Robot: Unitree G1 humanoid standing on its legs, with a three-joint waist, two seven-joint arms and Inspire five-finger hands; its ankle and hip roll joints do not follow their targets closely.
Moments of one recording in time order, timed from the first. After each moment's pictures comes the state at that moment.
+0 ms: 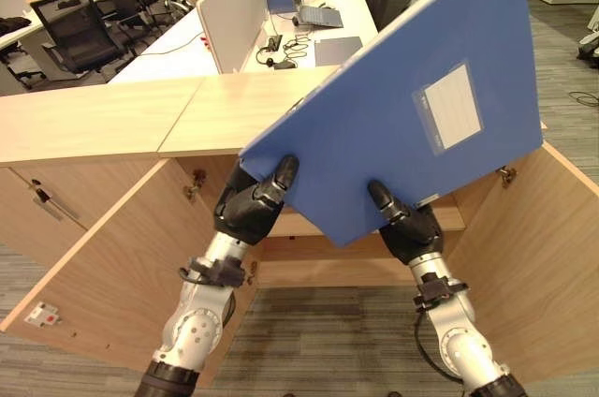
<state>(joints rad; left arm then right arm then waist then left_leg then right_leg) -0.07 0.37 -0.16 -0.13 -1.17 -0.10 -0.39 -0.02 -0.33 0.34 -0.07 1.26 -0.24 0.19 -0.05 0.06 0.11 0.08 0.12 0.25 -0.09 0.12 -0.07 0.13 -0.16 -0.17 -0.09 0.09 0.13</state>
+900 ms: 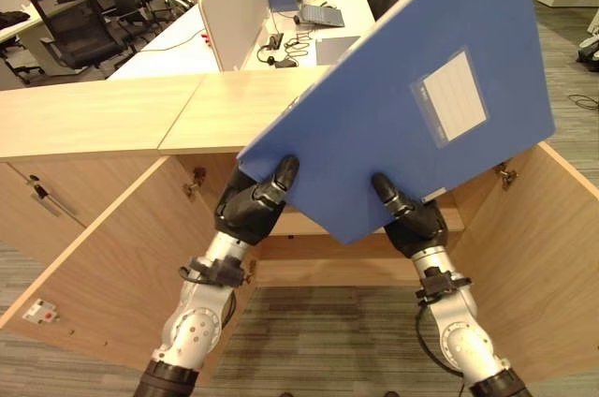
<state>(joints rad) -0.07 0.37 -0.16 -0.13 -1.20 -0.08 -0.40 -0.05 -0.32 0.31 -0.07 1.26 -0.25 0.20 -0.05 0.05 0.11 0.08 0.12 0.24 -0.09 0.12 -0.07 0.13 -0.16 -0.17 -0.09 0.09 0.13</state>
